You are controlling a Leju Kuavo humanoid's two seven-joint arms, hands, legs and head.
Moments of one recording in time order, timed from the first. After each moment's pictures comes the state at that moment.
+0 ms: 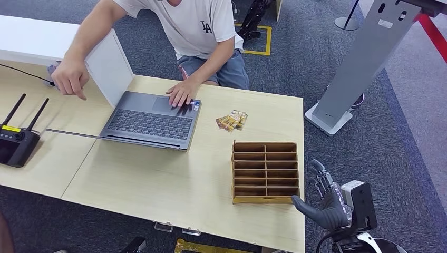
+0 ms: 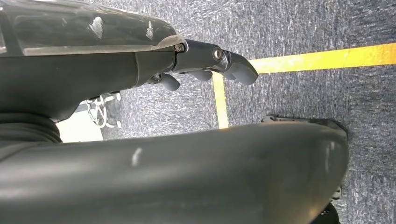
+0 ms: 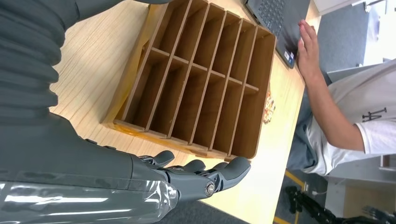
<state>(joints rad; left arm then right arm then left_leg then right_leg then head) -0.10 0.14 -1.16 -0.19 1.25 0.14 0.07 0.01 -0.34 0.38 -1.72 -0.27 -0.13 0.11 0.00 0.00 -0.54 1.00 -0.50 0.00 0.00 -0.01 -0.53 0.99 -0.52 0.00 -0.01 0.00</state>
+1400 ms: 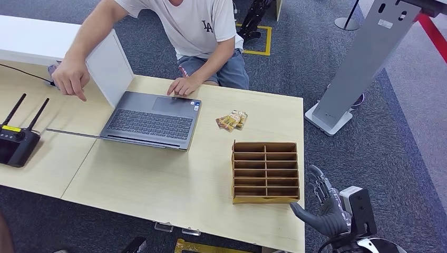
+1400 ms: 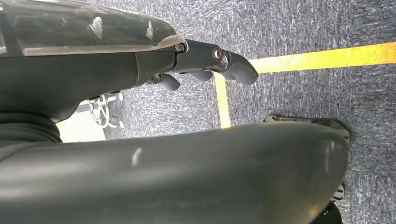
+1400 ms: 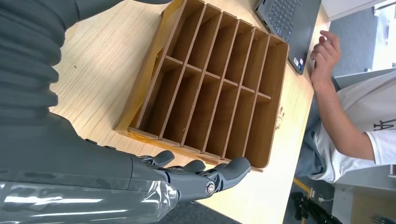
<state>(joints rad) -0.10 0.14 -1.16 -0.19 1.24 0.14 0.08 0.05 -0.34 0.37 -1.74 -0.26 -0.10 0.12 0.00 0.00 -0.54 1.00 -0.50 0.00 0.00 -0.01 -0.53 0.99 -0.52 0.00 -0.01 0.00</state>
